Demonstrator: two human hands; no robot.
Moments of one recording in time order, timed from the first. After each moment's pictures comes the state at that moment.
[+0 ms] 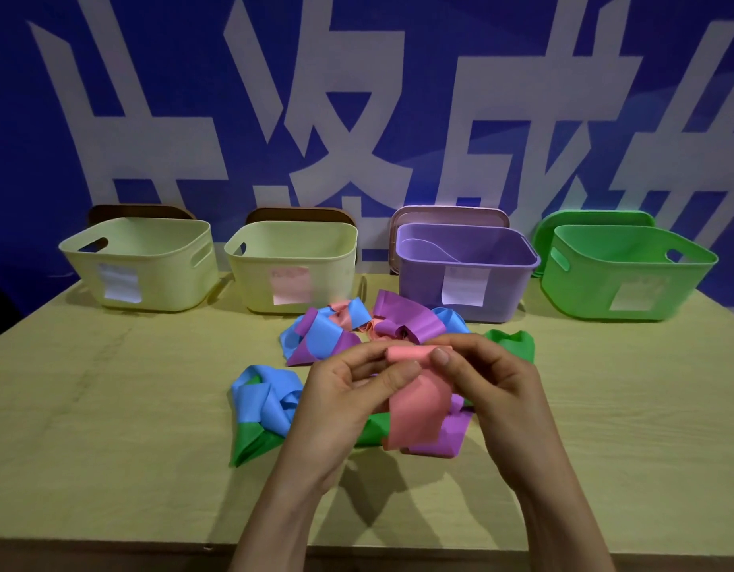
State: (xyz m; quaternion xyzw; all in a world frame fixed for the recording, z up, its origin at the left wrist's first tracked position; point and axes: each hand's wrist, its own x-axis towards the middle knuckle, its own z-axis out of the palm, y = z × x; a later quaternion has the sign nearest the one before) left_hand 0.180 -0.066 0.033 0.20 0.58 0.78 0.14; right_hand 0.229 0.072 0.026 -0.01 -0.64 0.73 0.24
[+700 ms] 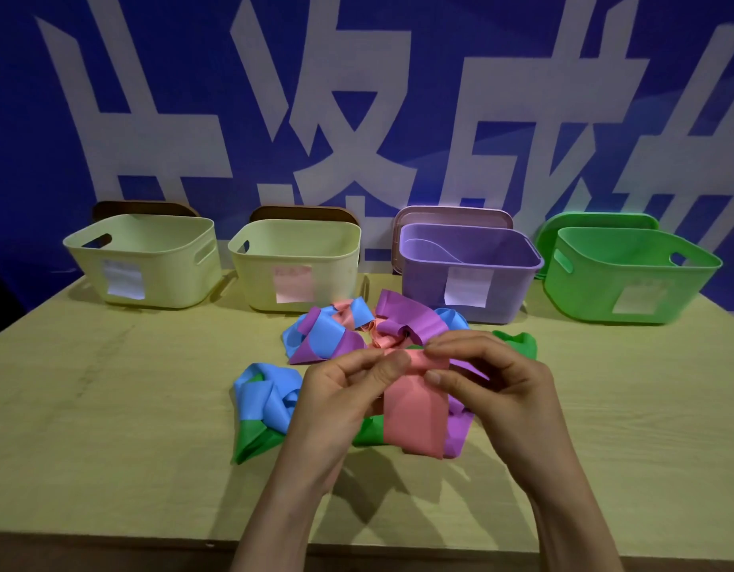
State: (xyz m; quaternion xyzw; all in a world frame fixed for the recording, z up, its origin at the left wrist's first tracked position) left_hand 0.182 -0.069 0.031 0.14 0.58 0.79 0.13; right_hand 0.230 0.077 0.026 0.09 -0.71 0.64 0.28
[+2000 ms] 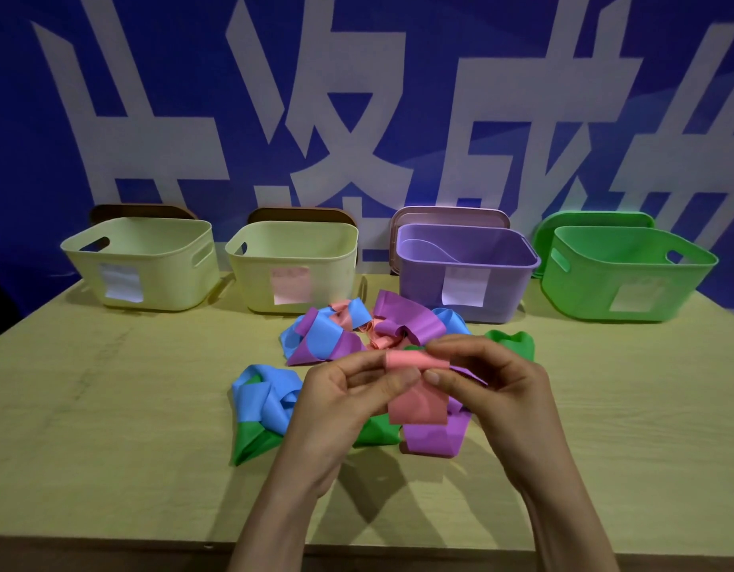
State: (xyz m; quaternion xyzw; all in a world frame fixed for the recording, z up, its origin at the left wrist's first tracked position) left_hand 0.182 -0.069 0.028 0.18 0.59 0.78 0.14; right_hand 0.231 0.075 0.024 0.03 -0.66 0.70 0.27
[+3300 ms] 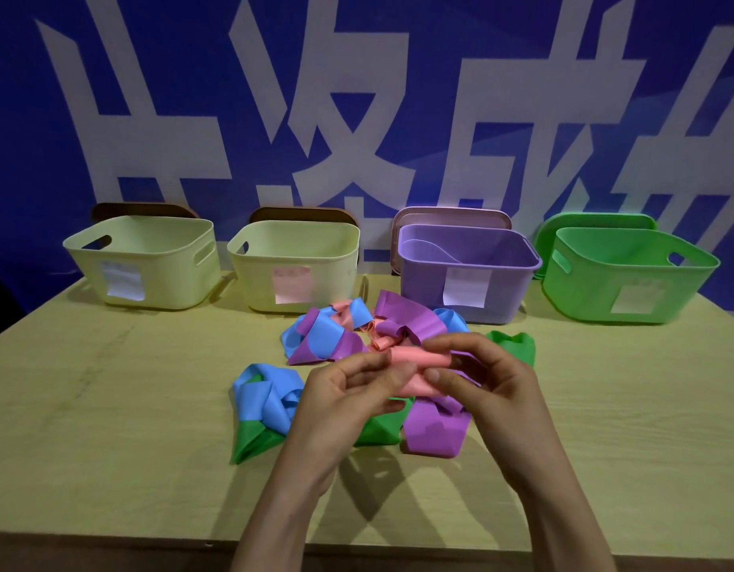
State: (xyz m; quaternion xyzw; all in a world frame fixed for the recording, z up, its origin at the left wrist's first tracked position) left_hand 0.175 -0.067 0.017 0.14 0.61 0.77 0.13; right_hand 0.228 0.076 0.020 0.03 -0.67 0.70 0.23
